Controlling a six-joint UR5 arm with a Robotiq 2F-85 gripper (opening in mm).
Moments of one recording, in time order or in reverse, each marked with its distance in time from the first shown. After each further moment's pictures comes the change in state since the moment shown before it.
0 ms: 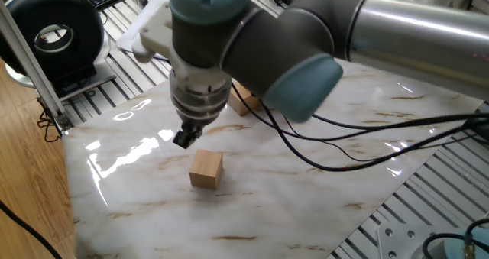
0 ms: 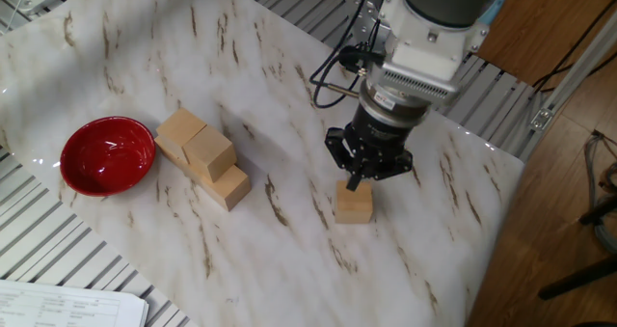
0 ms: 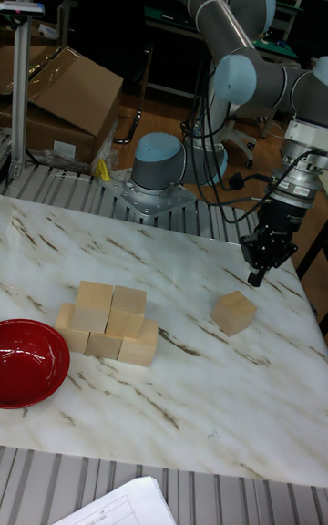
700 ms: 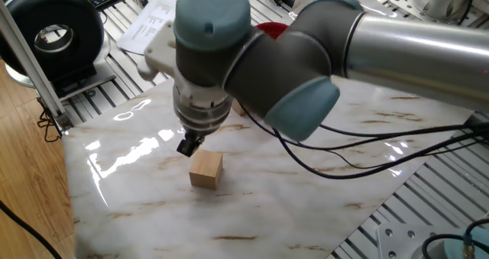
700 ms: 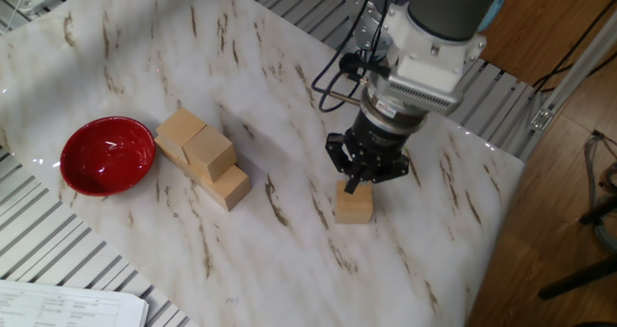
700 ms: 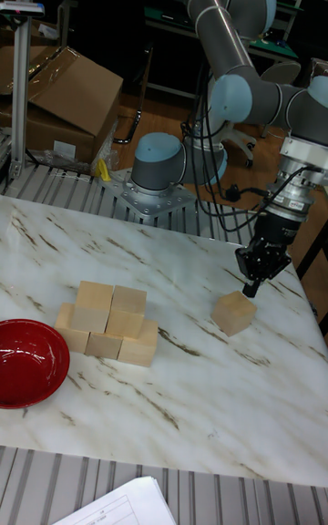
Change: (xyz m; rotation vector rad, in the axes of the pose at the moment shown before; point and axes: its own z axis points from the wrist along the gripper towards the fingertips) arm 0.003 0.005 0.030 0.027 -0.020 -0.007
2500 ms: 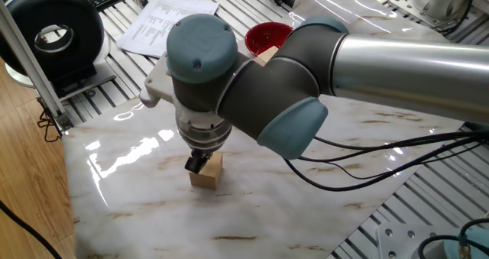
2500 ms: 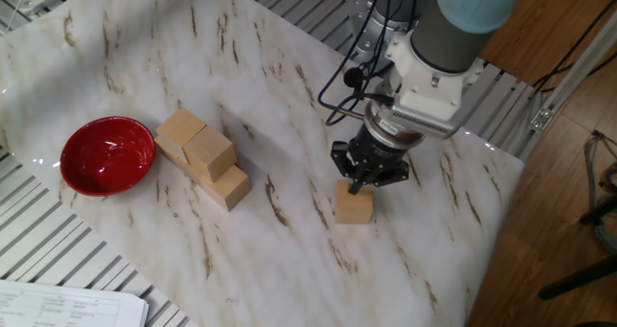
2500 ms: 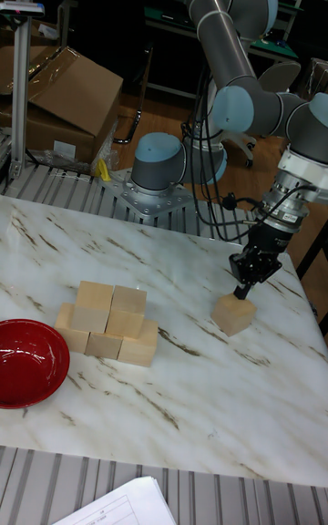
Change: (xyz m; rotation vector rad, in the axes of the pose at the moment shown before) arm 0.036 0.011 0.019 -0.007 0.113 -0.033
